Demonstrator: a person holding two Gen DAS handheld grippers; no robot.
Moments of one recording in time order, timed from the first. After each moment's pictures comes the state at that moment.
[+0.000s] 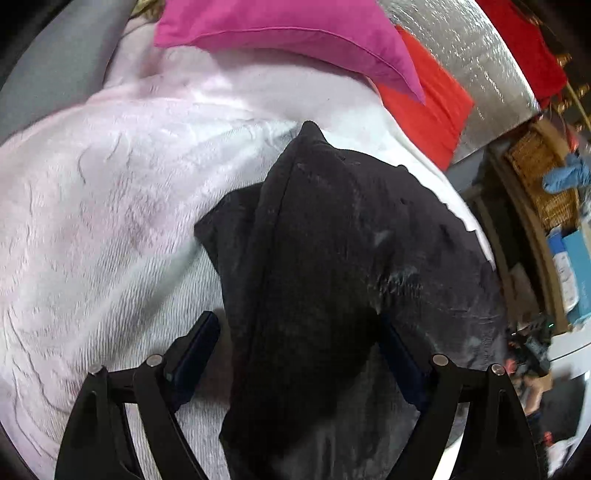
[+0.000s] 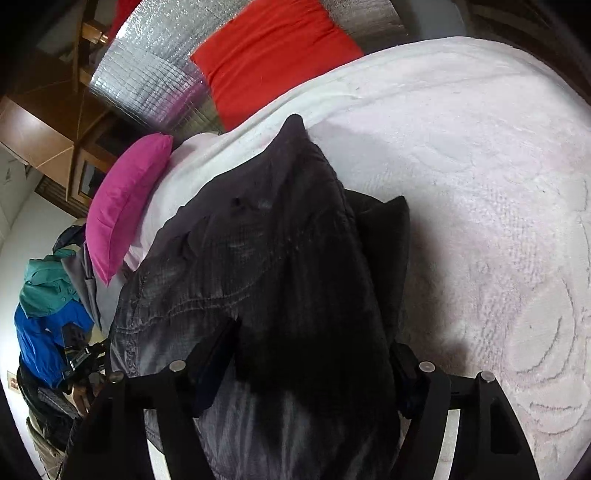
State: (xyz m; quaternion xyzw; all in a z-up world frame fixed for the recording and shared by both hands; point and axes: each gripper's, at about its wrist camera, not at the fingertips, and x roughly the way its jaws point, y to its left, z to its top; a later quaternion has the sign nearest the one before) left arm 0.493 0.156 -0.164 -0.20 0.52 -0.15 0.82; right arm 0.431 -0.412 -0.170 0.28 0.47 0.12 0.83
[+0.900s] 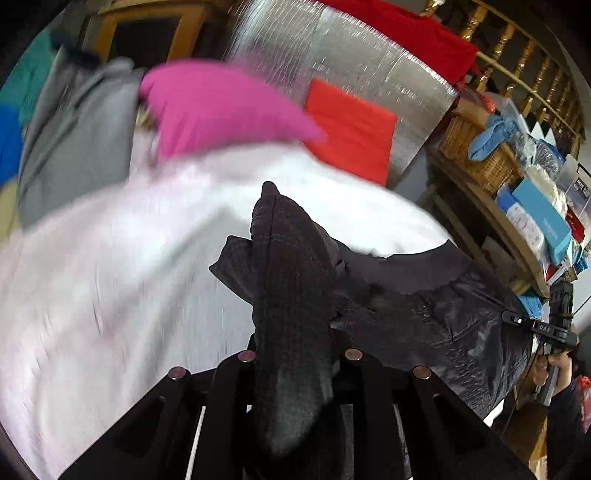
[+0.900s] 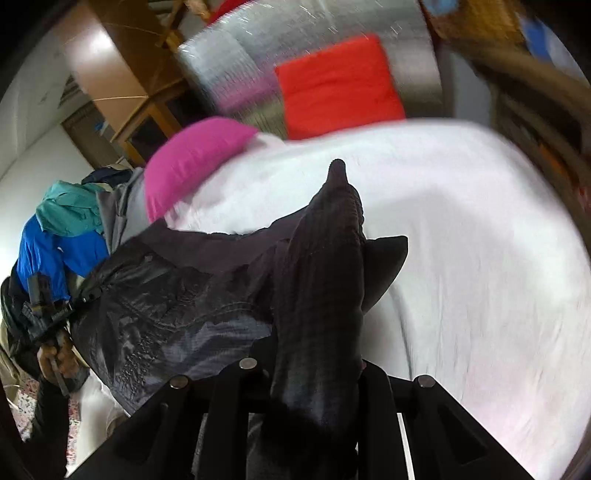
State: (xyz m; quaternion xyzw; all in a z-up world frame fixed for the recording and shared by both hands) left arm 0.301 0.134 -0.062 -0.13 0.41 -0.17 0.88; right arm 0.258 -0.380 -0.063 0.17 0.44 0.13 0.87
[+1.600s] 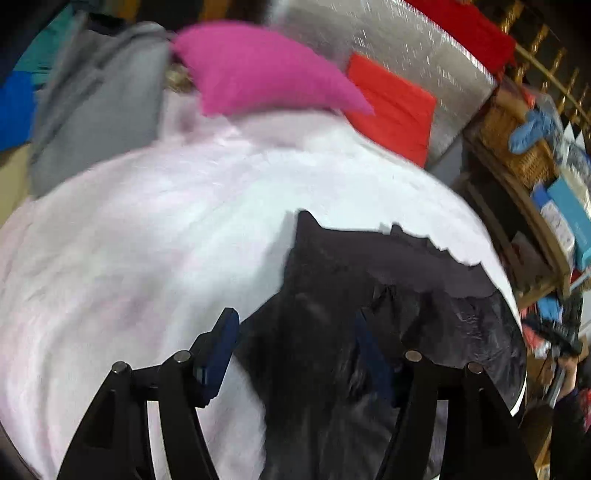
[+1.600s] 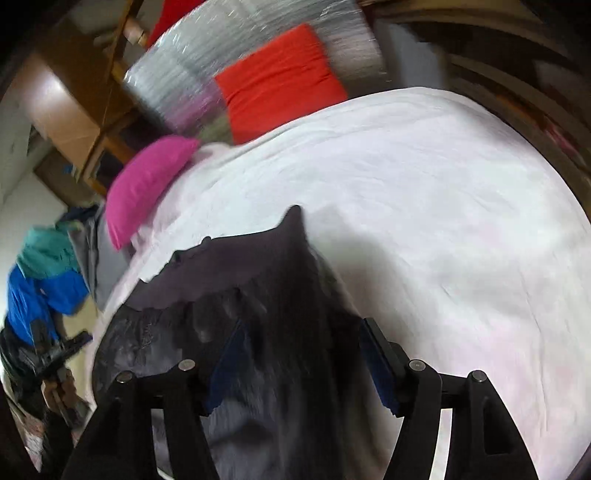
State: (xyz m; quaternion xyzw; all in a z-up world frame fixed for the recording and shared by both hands) left arm 0.345 0.149 -0.096 -0.12 0.47 -0.14 0.86; right arm 0.297 -0.418 -0.104 0.21 0.44 0.08 0.87
